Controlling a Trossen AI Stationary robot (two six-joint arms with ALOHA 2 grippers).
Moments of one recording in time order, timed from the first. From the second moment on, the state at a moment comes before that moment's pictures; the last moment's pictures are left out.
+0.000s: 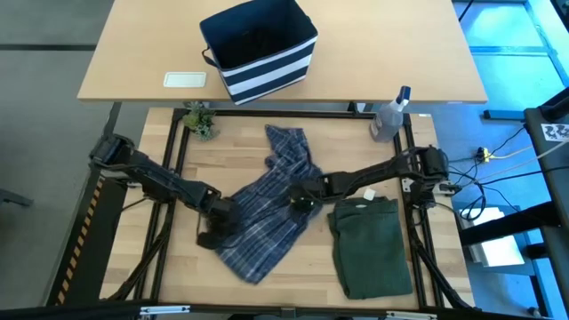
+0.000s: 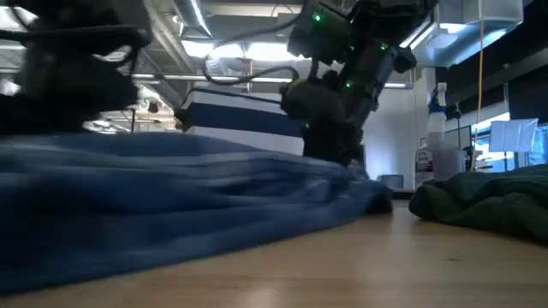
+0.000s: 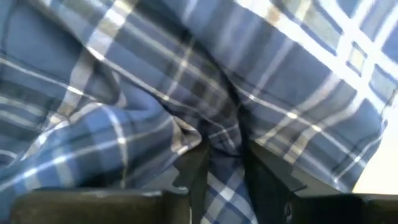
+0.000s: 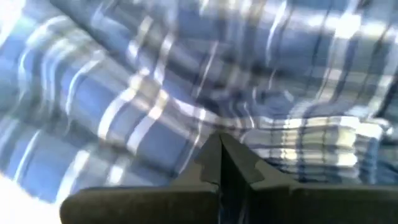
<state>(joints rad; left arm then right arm) -0.32 1.47 0.60 -0.42 0.22 -0.08 0.10 1.88 1.14 -0.28 -0.02 0.52</state>
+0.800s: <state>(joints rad) -0.41 0.99 0.60 -0.32 -0.06 -0.08 0.00 1.76 1.24 -0.23 0.26 0.21</state>
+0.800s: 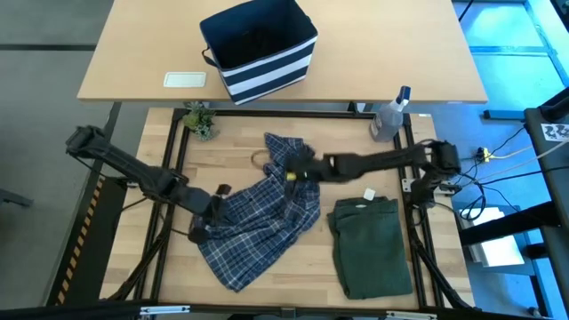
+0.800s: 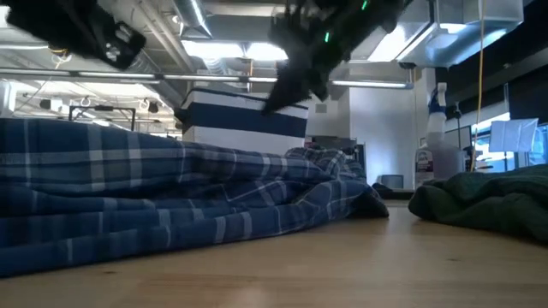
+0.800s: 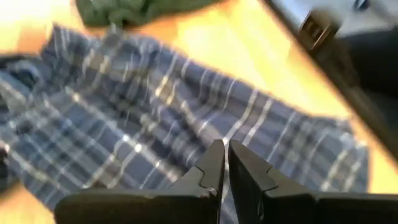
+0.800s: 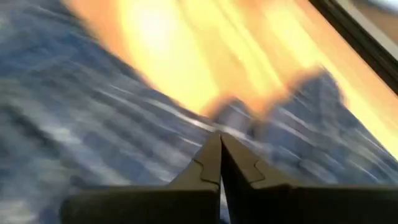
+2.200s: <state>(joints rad) -0.34 1.50 0.61 -0.44 0.28 -0.24 -0.28 1.93 1.24 -0.86 0.15 0.14</state>
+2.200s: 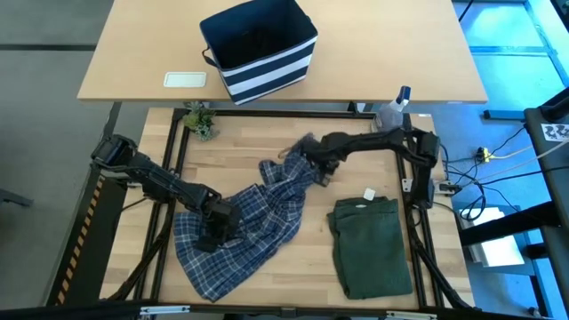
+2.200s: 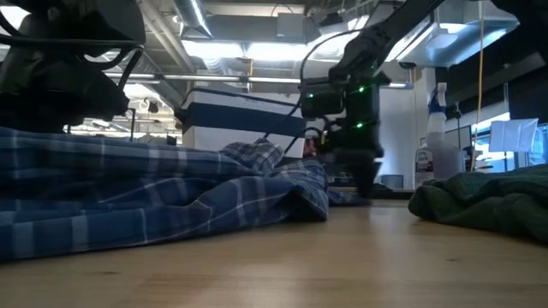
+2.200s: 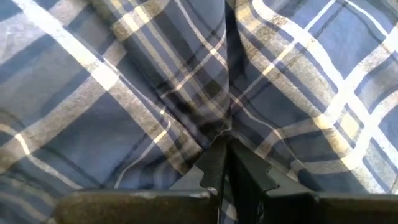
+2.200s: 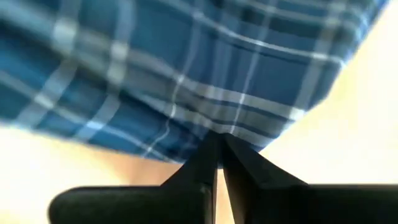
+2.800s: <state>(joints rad) -0.34 1.50 0.61 -0.44 0.26 -0.24 -0.14 1.64 1.24 -0.74 0.23 0.09</state>
